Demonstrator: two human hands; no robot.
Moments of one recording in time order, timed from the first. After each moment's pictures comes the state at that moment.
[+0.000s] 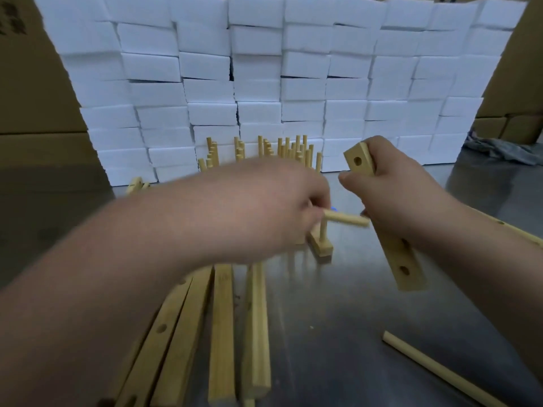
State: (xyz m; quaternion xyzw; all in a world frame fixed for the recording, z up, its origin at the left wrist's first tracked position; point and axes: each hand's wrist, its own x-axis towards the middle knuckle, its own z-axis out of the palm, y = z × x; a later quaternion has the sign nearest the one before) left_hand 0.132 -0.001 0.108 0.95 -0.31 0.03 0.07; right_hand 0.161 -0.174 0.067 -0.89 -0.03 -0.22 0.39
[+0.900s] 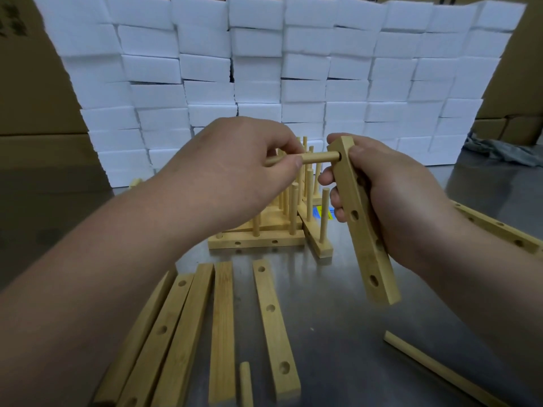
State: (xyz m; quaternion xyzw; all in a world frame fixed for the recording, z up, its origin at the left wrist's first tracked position) left_hand 0.151 0.011 0.104 0.90 -0.24 0.19 0.30; right_hand 0.146 -0.151 0.071 -0.68 -0.09 -0.10 0.72
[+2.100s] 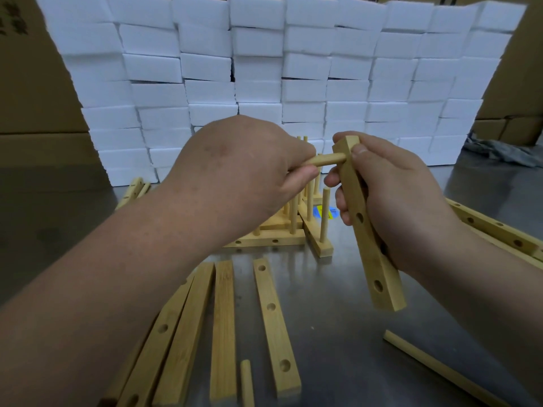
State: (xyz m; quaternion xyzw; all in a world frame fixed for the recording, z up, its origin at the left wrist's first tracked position) left_hand 0.143 0.008 0.104 0.89 -0.32 0.33 0.00; right_hand 0.131 -0.141 0.075 -0.71 -0.08 -0.18 0.67
